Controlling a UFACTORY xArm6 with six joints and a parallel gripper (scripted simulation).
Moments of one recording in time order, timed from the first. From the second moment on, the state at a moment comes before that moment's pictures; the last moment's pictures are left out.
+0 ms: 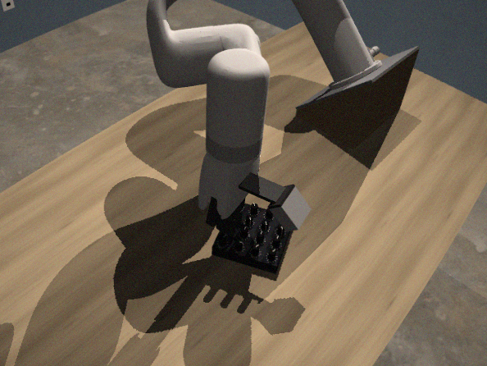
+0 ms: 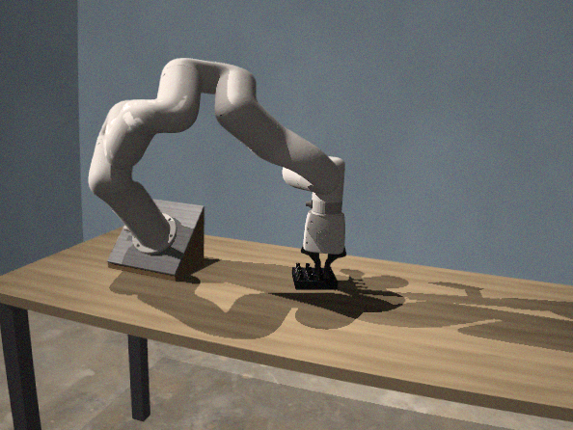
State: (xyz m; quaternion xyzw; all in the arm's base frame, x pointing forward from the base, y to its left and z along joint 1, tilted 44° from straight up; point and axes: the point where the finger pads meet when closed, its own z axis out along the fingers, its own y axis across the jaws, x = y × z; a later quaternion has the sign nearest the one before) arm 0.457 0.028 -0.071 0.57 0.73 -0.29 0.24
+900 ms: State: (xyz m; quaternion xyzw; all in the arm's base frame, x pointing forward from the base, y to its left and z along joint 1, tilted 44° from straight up) arm 0.457 0.028 -0.071 0.47 0.80 -0.32 0.21
